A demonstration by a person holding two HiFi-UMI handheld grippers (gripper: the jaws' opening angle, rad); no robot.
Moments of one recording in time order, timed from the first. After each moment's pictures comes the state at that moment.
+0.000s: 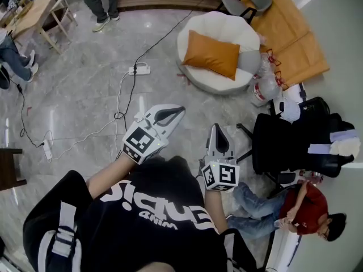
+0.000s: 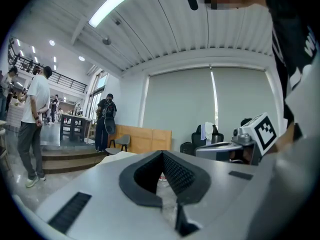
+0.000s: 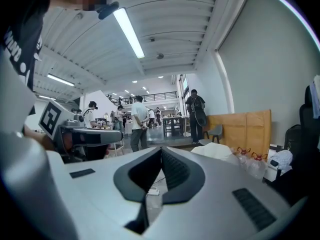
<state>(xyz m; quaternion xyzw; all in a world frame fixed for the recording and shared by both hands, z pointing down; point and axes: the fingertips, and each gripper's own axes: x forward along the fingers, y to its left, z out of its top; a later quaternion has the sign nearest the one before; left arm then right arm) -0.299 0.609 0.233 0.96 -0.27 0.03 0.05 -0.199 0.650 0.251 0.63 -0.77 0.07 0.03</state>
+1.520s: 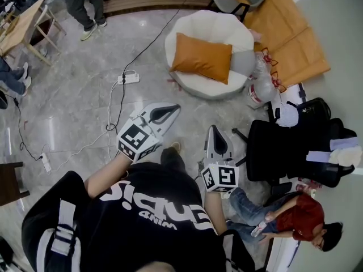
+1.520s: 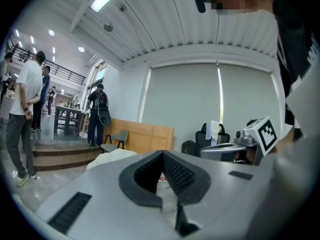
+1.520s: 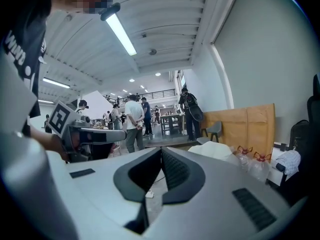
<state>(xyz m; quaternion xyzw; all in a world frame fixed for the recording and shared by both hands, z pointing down) -0.203 0.485 0.253 0.96 -0.26 0.06 0.08 -0.100 0.540 0.268 0.63 -0.77 0.09 0.03</state>
